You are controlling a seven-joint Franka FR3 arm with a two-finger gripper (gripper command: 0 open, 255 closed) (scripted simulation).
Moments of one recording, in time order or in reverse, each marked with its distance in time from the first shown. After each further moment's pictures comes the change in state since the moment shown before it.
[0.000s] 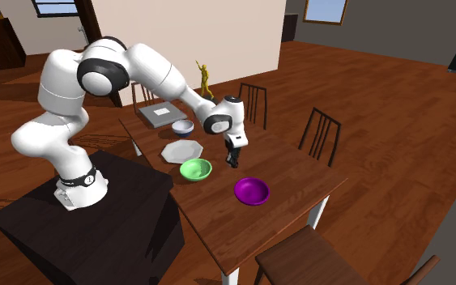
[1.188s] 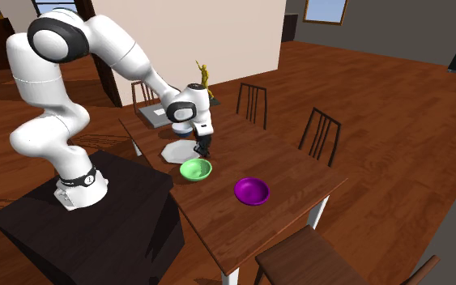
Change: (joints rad) arm -0.066 -0.395 0.134 -0.503 0.145 0.136 0.022
